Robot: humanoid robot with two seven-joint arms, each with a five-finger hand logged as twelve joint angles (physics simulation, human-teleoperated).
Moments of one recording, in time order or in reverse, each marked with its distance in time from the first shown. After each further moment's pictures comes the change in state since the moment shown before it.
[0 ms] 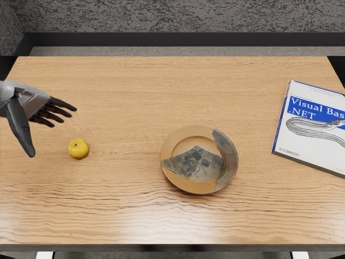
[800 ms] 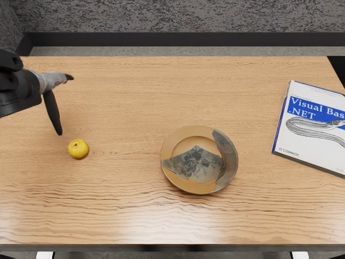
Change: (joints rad) left arm 0.120 -0.425 0.051 -0.130 0.109 0.983 0.078; right arm -0.002 0.000 -0.001 -0.003 -0.003 0.000 -0.002
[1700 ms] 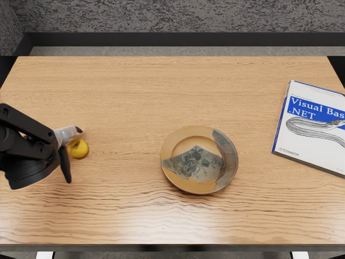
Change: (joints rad) left arm 0.202 -0.103 0.014 -0.127 -0.013 0.236 -0.002; right arm 0.000 0.000 0.000 0.000 0.000 0.000 0.000
